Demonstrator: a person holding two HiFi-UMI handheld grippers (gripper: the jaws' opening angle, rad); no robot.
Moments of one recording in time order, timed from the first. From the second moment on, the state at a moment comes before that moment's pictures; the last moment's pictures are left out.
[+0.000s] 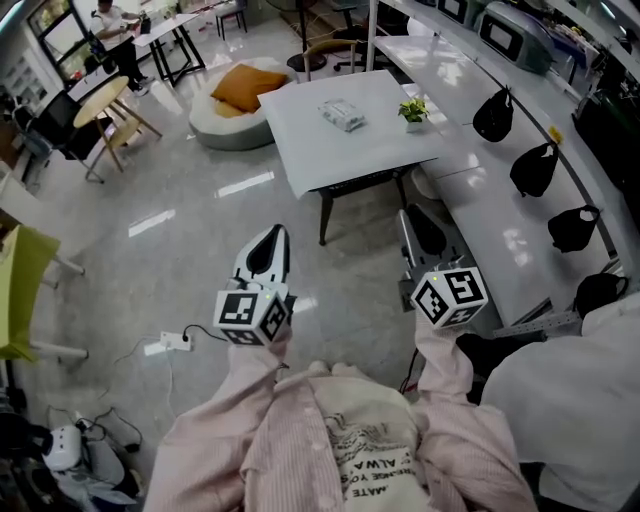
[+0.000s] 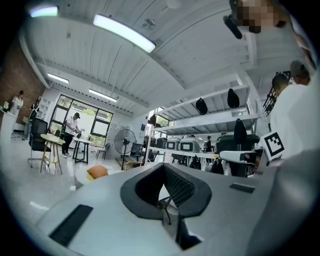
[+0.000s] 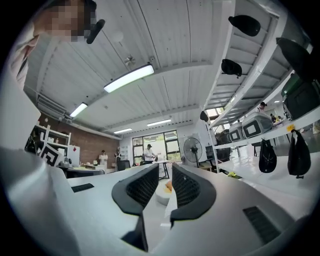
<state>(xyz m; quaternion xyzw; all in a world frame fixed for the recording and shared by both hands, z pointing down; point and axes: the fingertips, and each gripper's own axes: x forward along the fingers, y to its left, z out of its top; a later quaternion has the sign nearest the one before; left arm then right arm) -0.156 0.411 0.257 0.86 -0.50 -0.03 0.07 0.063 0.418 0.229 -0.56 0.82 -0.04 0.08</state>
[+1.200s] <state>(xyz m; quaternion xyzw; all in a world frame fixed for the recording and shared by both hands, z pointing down) -0.143 0.242 0.303 0.86 -0.50 -0.01 0.11 0.072 0.242 0.282 -0.56 0.82 -0.07 0.04</state>
